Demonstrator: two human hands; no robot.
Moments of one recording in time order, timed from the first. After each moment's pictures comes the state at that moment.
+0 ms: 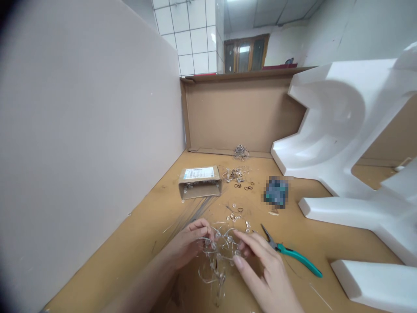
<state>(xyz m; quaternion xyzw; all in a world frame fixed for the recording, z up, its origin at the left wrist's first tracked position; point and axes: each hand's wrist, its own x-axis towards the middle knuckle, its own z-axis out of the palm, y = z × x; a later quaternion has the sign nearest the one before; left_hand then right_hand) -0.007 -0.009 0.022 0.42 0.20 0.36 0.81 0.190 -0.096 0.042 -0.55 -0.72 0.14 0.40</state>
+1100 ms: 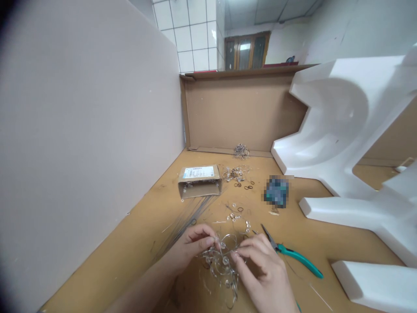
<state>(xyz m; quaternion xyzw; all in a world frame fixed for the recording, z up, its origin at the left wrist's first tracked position) -0.006 -0.018 0.023 0.56 0.25 0.36 0.70 0.182 -0.096 0.042 -0.51 -0.73 0.07 0.45</state>
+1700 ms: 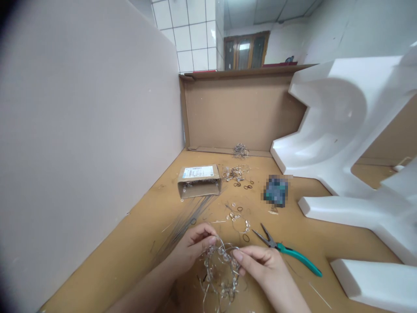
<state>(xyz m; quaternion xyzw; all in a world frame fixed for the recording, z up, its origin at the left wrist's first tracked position) 0.001 -0.021 0.023 0.61 0.29 0.37 0.64 0.185 -0.092 0.040 -0.59 -0.50 0.47 0.43</state>
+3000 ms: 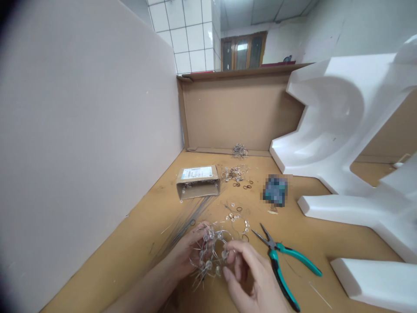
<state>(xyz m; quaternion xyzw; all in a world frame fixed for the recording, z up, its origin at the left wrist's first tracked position) 0.007 -0.015 0.007 0.25 0.27 0.39 0.84 0.160 -0.106 0.038 -0.53 -0.68 0.18 0.48</state>
